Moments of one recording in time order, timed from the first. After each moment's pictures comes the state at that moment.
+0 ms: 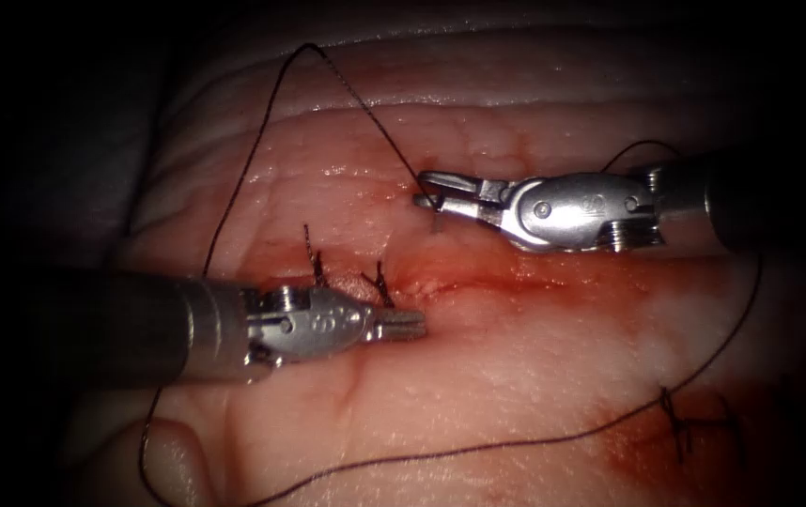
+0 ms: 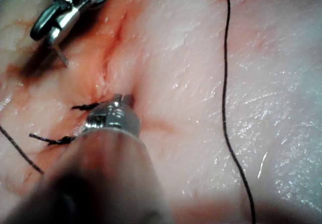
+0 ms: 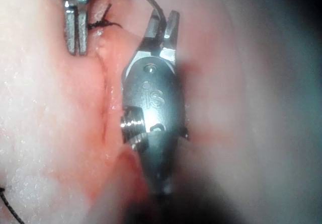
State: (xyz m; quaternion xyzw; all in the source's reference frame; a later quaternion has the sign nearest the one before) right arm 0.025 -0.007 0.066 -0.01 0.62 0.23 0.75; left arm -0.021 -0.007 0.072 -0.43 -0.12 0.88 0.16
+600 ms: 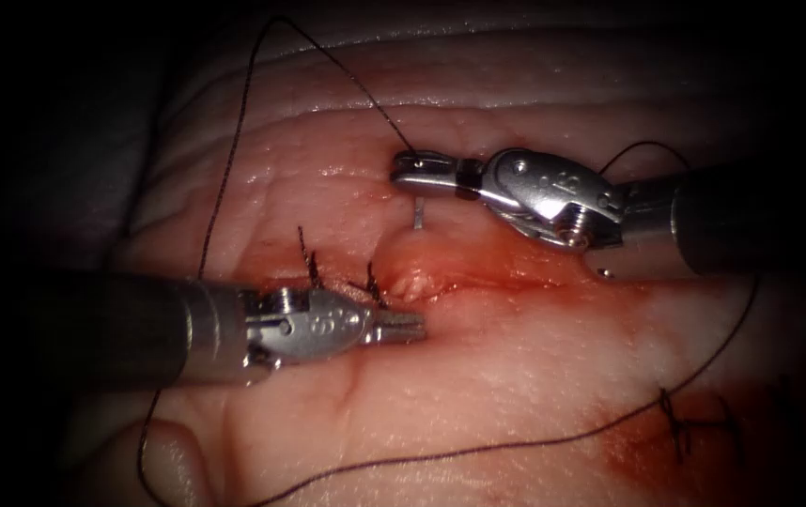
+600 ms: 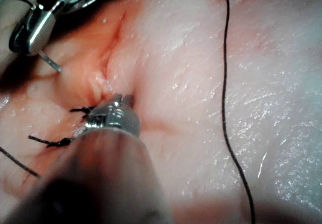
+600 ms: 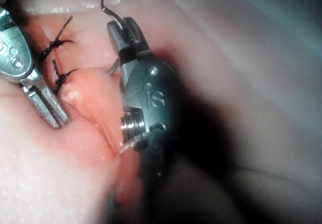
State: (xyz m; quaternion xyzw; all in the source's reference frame) right arm 0.027 -0.006 0.067 0.19 0.61 0.35 0.69; left arm -0.021 -0.006 0.072 -0.43 -0.12 0.88 0.16
